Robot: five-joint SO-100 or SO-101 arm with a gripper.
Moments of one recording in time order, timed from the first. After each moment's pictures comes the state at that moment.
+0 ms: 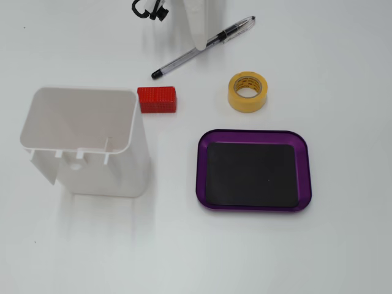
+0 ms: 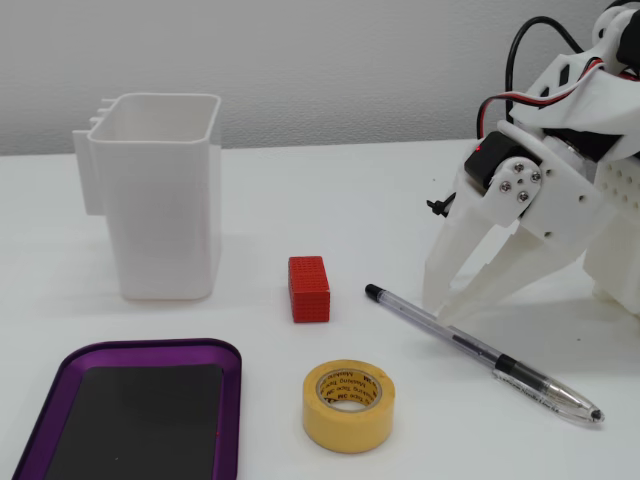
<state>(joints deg) 1.5 192.0 176.1 64.2 1.6</state>
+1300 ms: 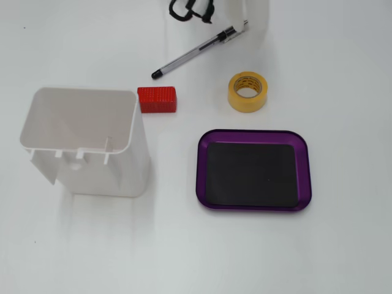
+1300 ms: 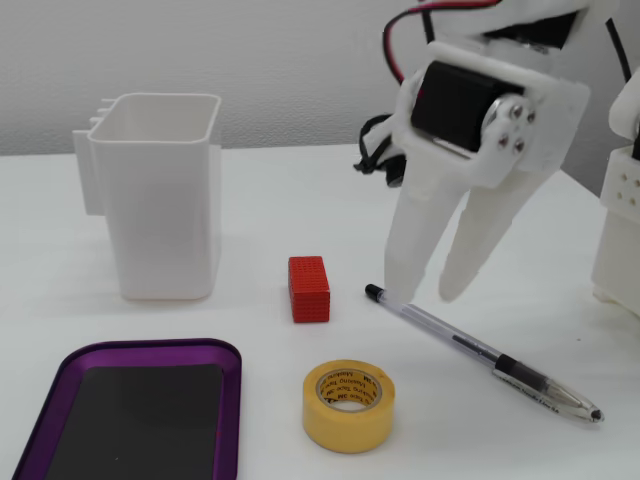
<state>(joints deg) -13.9 118.6 116.5 69.6 -18.7</state>
